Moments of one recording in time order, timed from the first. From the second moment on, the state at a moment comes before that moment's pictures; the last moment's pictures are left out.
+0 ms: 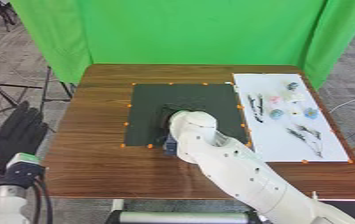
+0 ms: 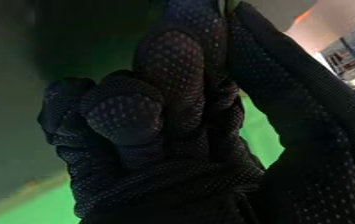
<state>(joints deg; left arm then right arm) 137.7 -50.2 -104.7 -126.9 10.0 19.6 28.6 -60.0 -78.2 38.2 -89.3 -110.0 -21.4 45.7</state>
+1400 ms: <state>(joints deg) 133.3 -49.7 -101.3 -125.9 13.7 20.4 24.2 -62.3 -81.9 37.6 -88.1 -116.6 -17.9 49.6</state>
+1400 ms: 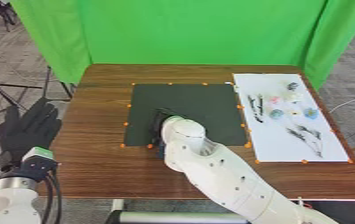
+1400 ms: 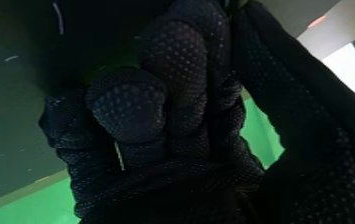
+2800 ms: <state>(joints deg) 139.2 -52.1 -107.2 -128.1 14.1 19.6 26.9 -81.9 -48.4 68.3 -120.7 -121.2 -18.0 44.5</state>
